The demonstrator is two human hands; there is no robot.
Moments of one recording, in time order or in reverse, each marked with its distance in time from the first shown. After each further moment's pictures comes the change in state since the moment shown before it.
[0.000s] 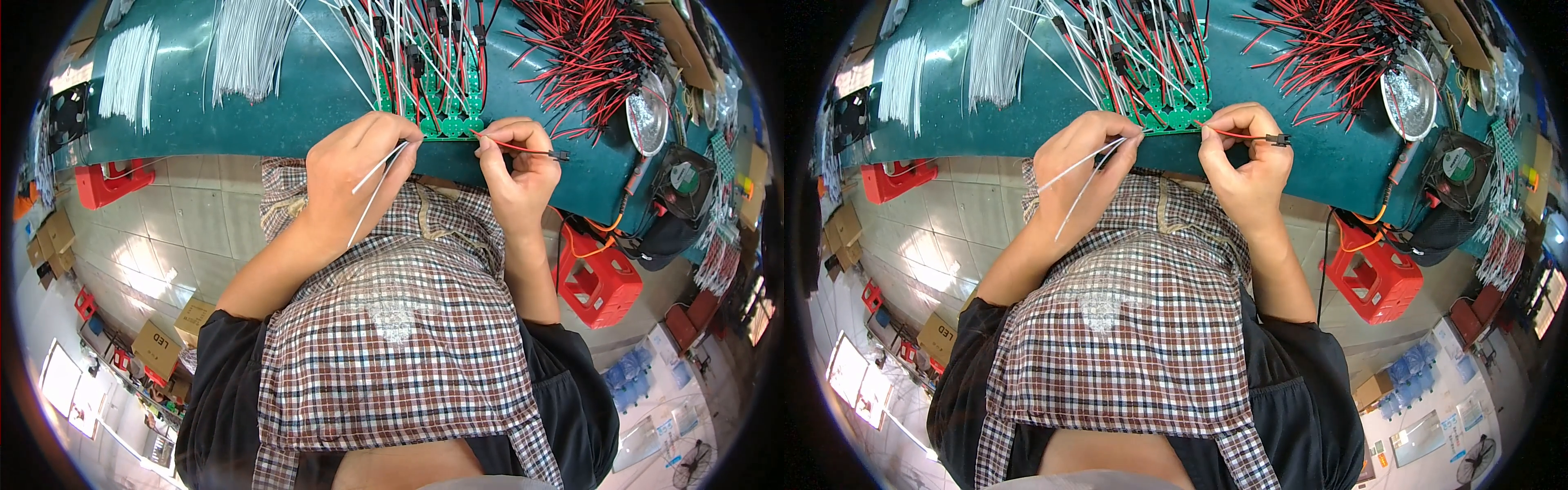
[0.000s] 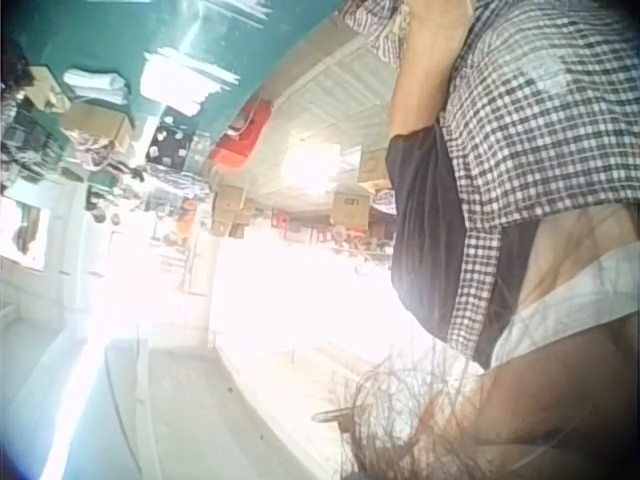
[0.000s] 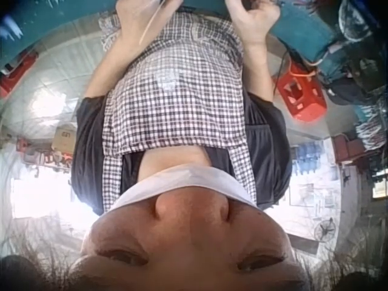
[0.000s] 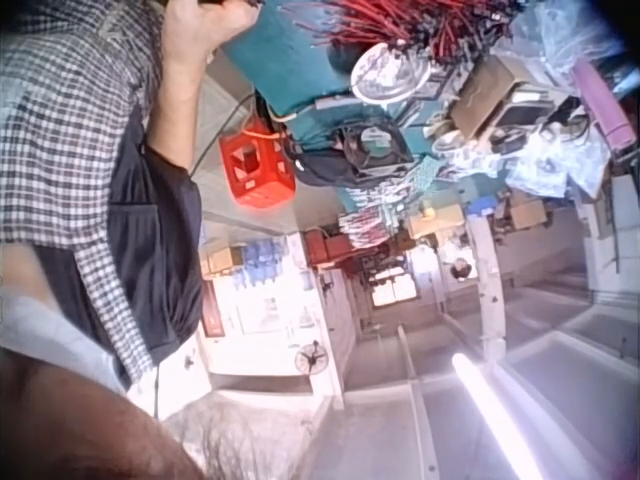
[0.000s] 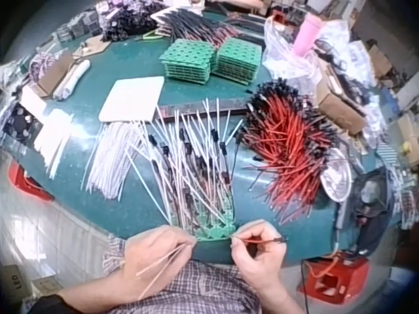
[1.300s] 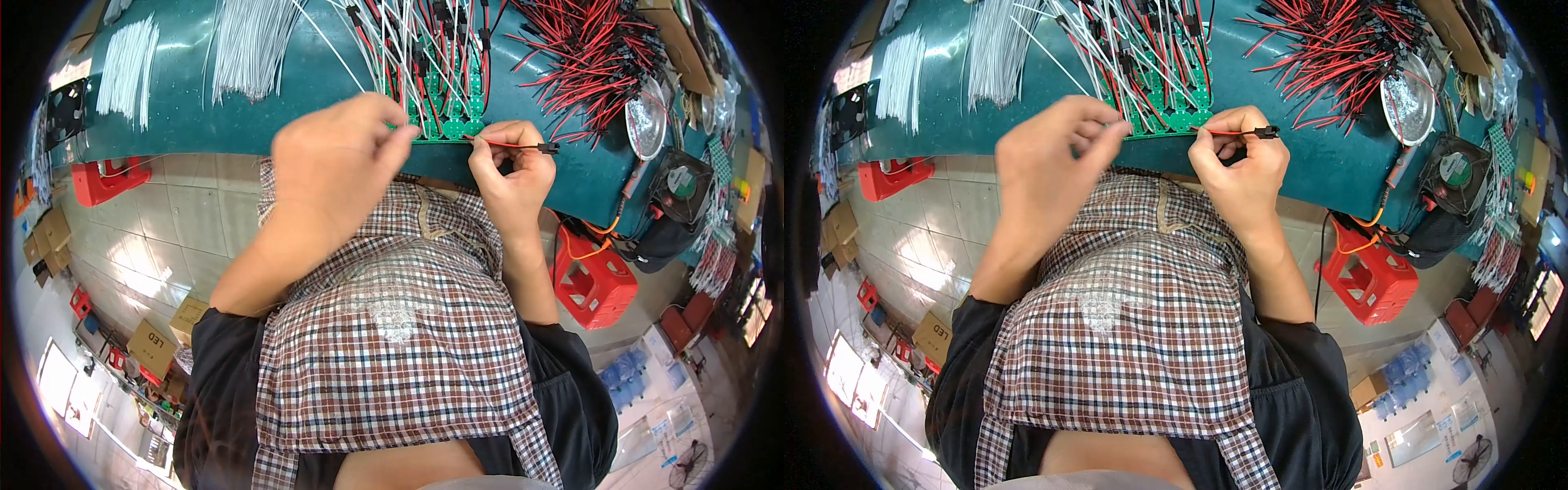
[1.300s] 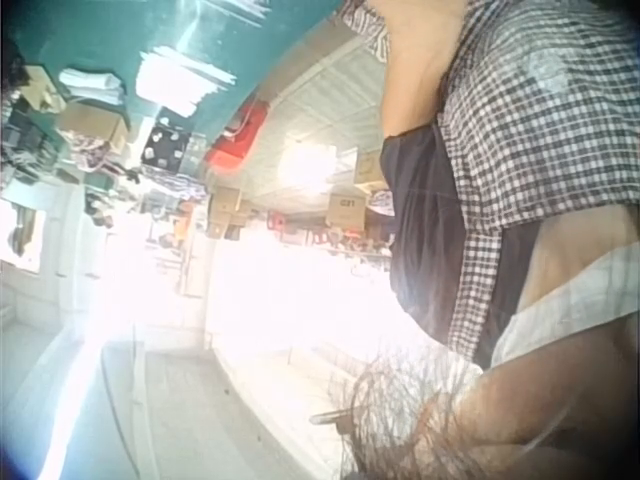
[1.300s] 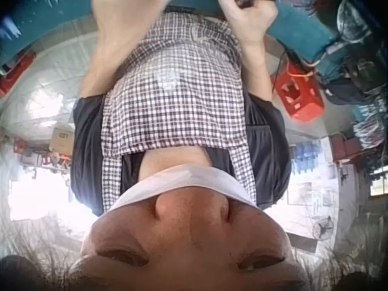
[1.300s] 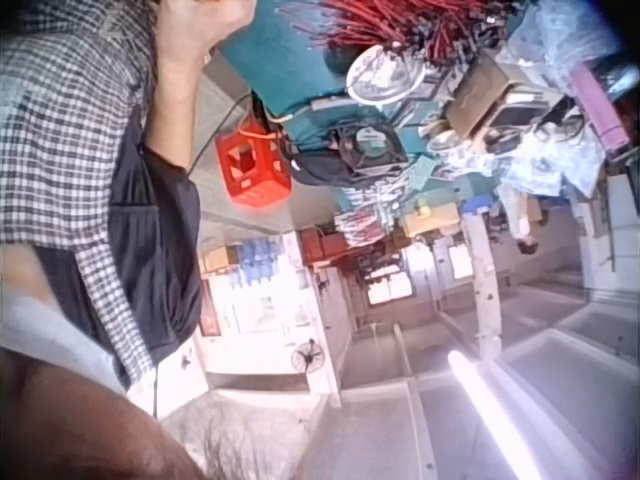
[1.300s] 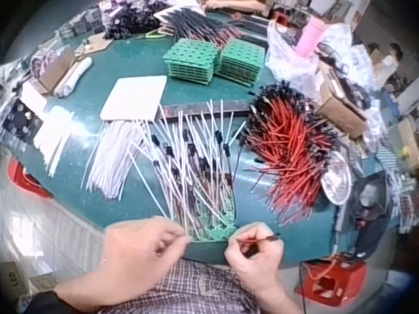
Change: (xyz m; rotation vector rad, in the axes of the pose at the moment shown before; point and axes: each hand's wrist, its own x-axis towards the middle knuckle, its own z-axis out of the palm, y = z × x) left_hand 0.019 0.017 -0.026 0.147 -0.047 -0.177; right_hand 0.001 -0.005 0.006 -0.218 0.034 0.017
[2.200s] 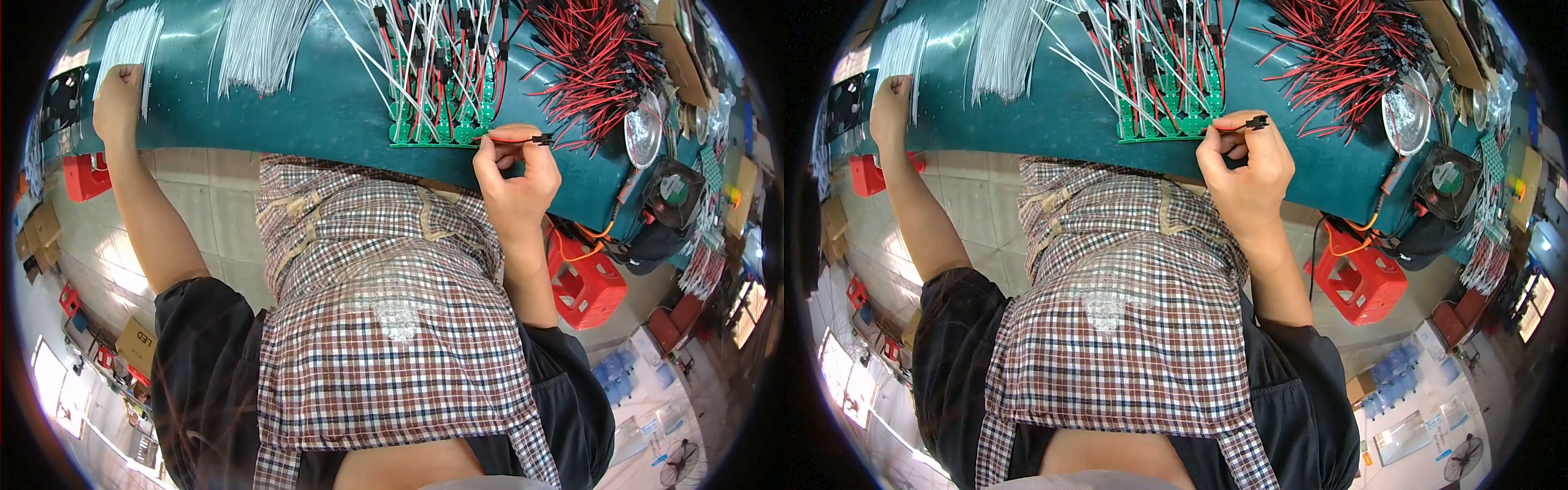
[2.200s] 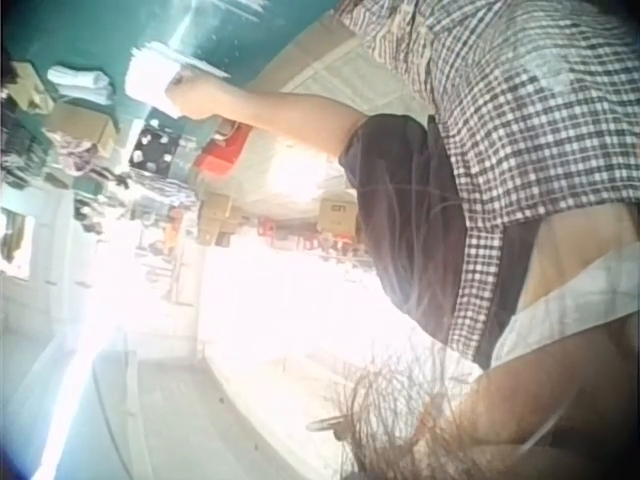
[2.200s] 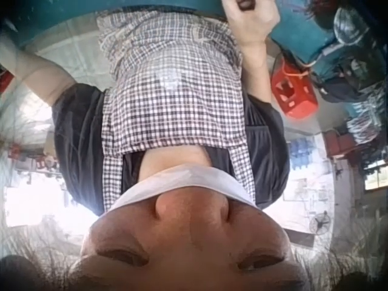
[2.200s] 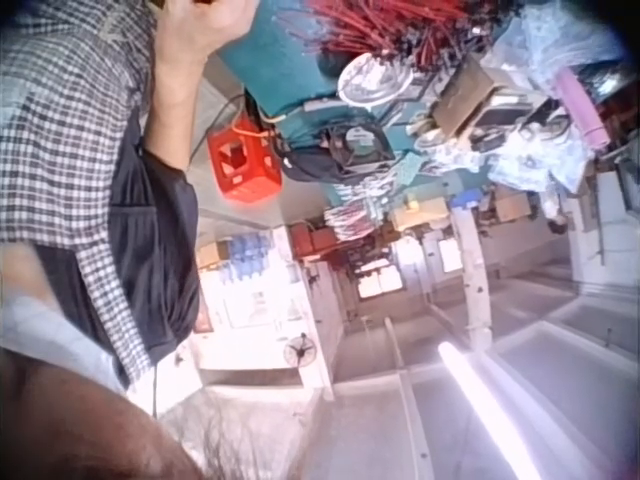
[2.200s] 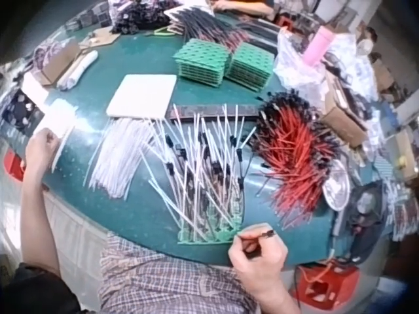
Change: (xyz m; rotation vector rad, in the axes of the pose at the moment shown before) left_hand 0.065 -0.278 -0.188 0.892 0.157 -0.634; right_hand 0.005 -0.011 0.000 -0.313 0.024 -0.229
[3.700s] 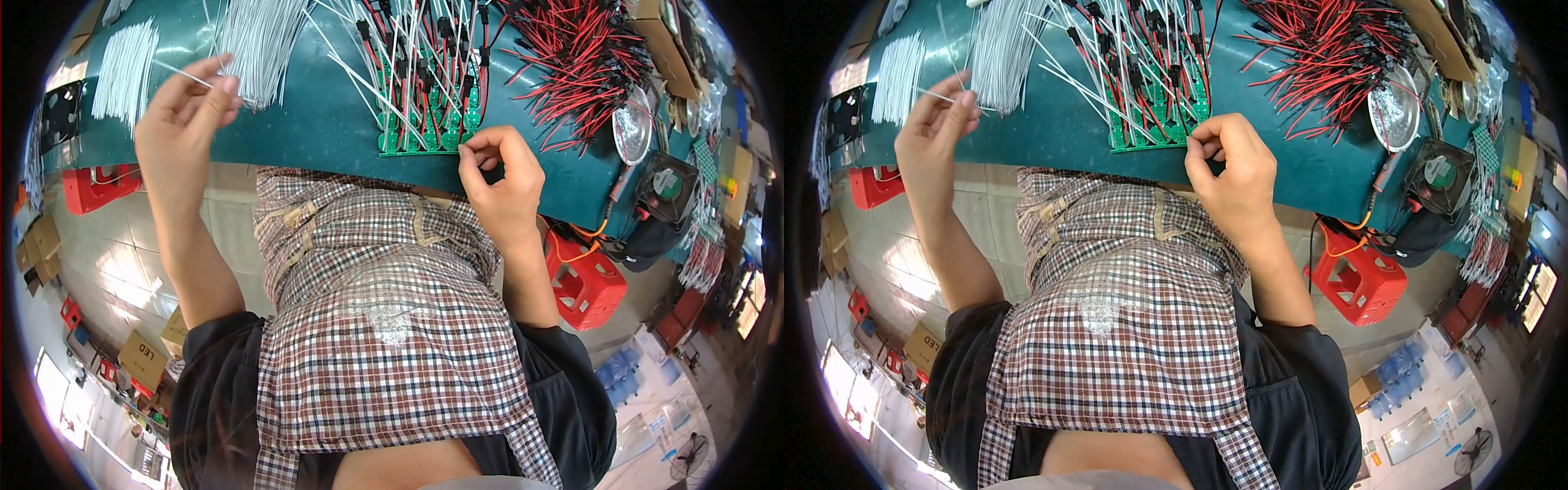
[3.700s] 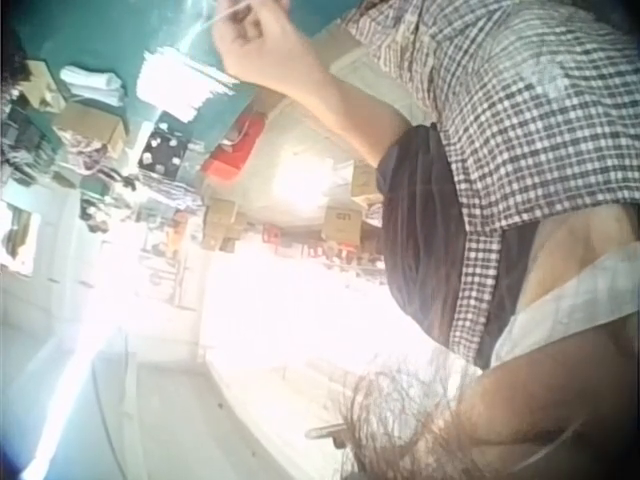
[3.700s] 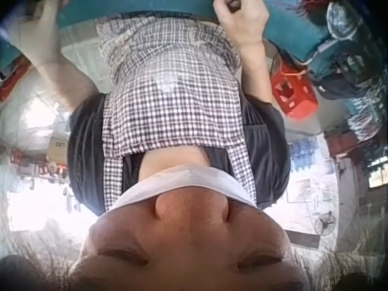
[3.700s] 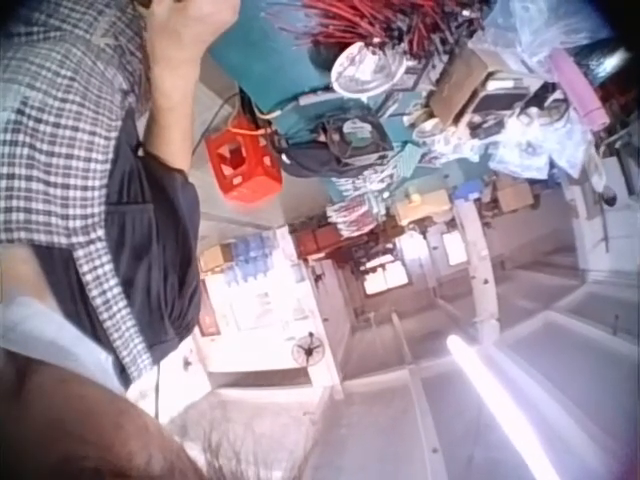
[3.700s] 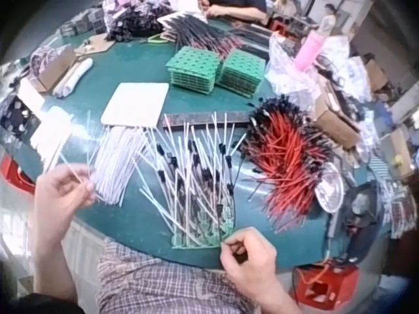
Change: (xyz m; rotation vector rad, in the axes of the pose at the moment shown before) left_hand -0.161 0.130 -0.083 -1.267 -0.263 0.178; right_hand 0.006 -0.004 -0.007 0.016 -0.185 -0.037
